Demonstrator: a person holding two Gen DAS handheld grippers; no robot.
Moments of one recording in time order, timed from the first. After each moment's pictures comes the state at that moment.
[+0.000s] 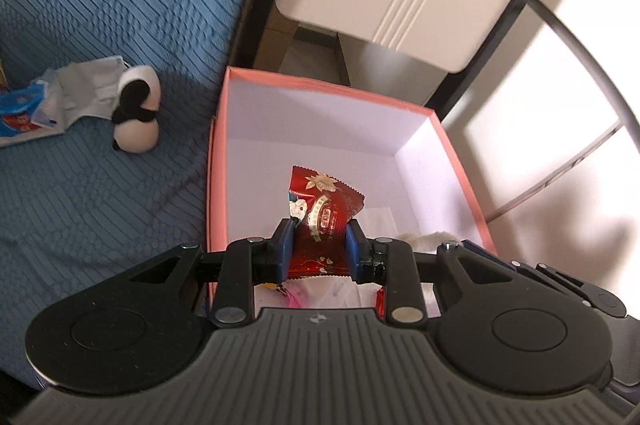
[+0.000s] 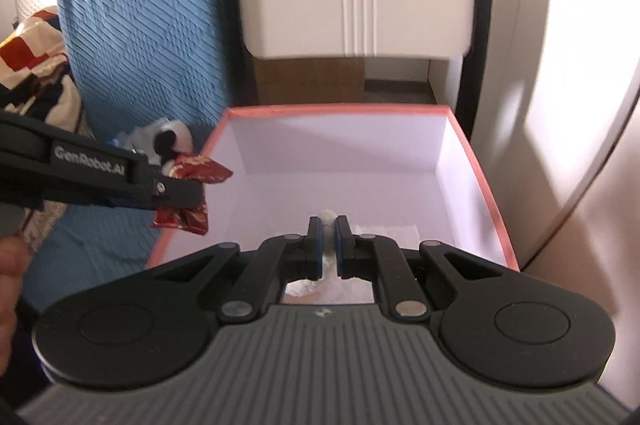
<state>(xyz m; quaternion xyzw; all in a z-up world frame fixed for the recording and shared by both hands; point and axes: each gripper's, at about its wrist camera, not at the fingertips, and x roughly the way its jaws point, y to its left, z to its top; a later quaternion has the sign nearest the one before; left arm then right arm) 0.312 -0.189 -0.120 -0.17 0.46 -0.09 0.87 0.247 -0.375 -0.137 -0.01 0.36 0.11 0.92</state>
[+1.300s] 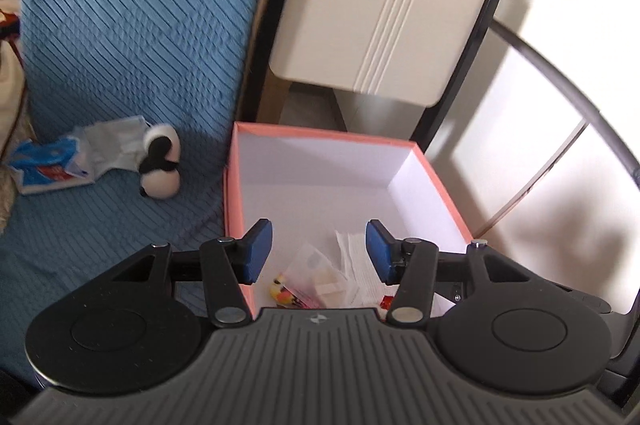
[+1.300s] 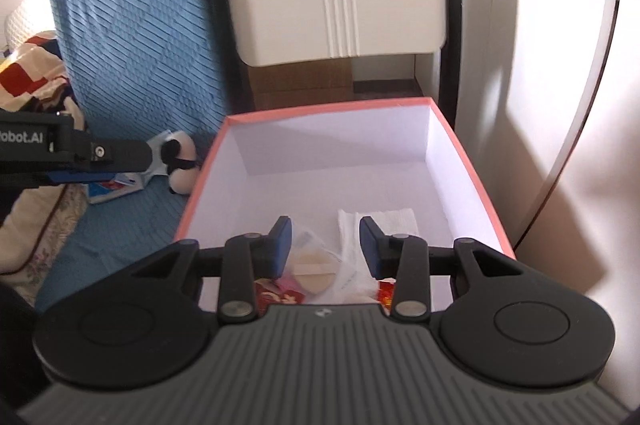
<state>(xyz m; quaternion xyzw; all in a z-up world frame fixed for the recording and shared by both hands) 0.249 -0.177 -0.070 -0.13 0.37 -0.09 0.91 0.212 -0.378 -0.116 0.03 0.35 0.10 0.93</state>
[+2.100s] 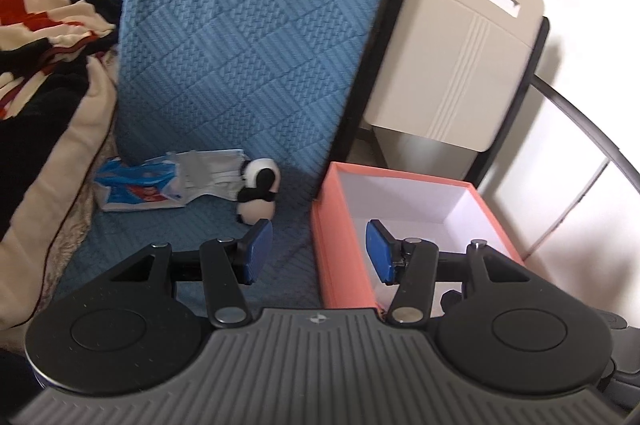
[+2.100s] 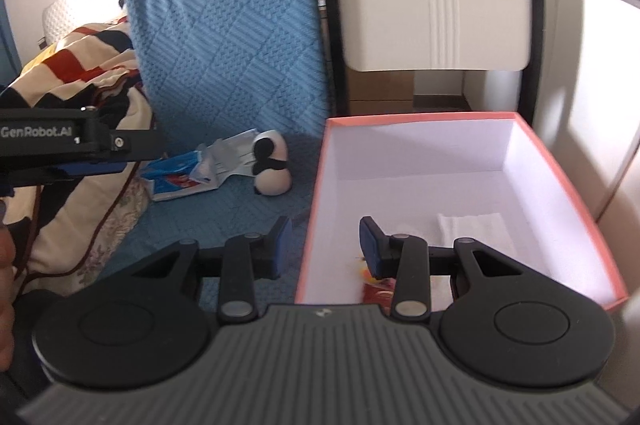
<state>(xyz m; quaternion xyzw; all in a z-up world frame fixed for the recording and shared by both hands) 0.197 -0.066 -0.061 -0.15 0.32 -0.03 0.94 0.177 -0.280 -0.107 0.03 0.33 0.15 0.93</state>
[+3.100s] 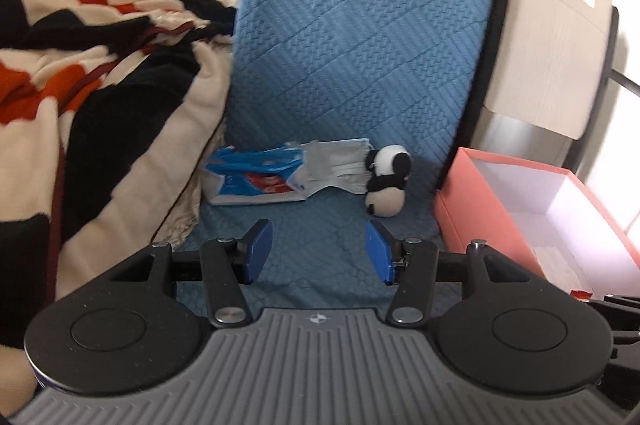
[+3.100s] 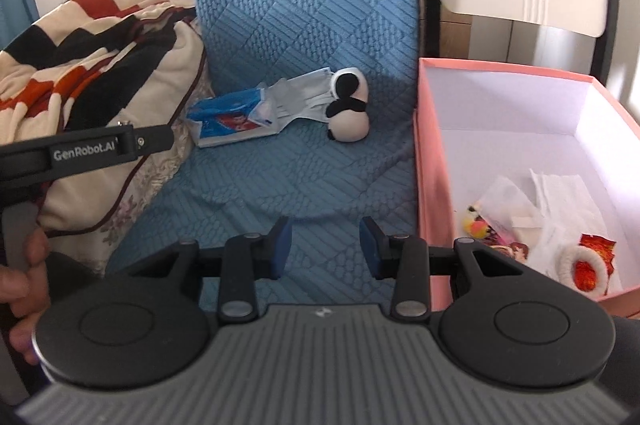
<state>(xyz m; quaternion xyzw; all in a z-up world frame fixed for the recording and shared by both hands) 0.163 0.029 -0.148 -0.11 0.29 0.06 0.95 0.161 -0.181 -0.154 0.00 0.36 0.19 0.91</state>
